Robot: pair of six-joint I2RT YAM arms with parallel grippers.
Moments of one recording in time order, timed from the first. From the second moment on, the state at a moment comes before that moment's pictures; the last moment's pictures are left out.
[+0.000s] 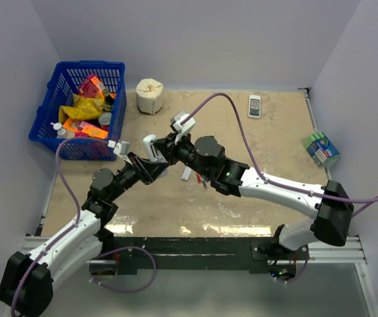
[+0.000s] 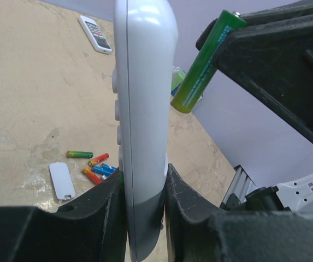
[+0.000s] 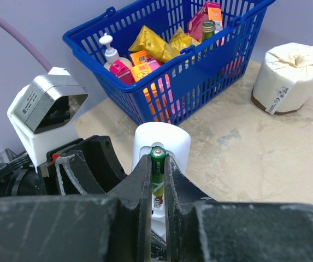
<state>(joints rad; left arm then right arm) -0.44 0.77 0.27 0.58 0.37 -0.73 1.06 1.44 1.13 0.29 0.20 0.17</state>
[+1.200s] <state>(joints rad) -0.45 0.78 0.29 0.49 0.30 -0.76 1.07 1.52 1.13 0.32 0.22 0.16</state>
